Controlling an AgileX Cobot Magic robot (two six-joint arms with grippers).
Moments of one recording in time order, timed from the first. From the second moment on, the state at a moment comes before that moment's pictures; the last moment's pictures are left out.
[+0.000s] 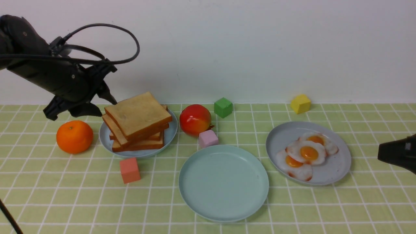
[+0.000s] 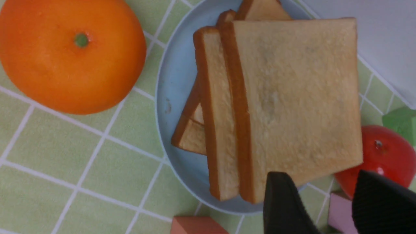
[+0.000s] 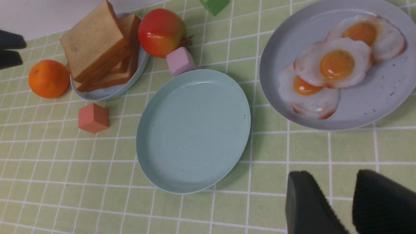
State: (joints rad) right arm 0.03 0.90 -0.76 0.60 0.71 -0.21; left arm -0.02 1.84 -1.46 -0.37 0.70 -0.41
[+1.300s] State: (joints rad) right arm 0.03 0.90 -0.76 0.60 0.76 -0.21; left arm -0.02 2.03 -1.52 -0.44 0.60 -0.28
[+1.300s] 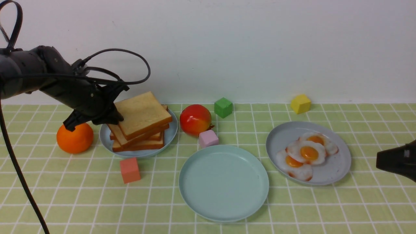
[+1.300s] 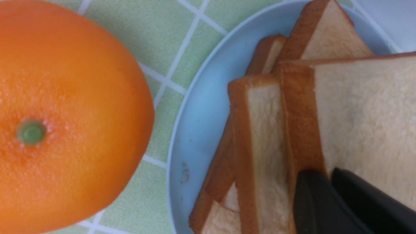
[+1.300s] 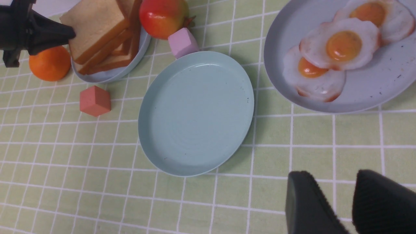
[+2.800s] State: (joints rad) right arm 0.03 1.02 -0.76 0.57 0.57 -0.13; left arm -0.19 1.91 -1.29 -0.87 0.85 0.32
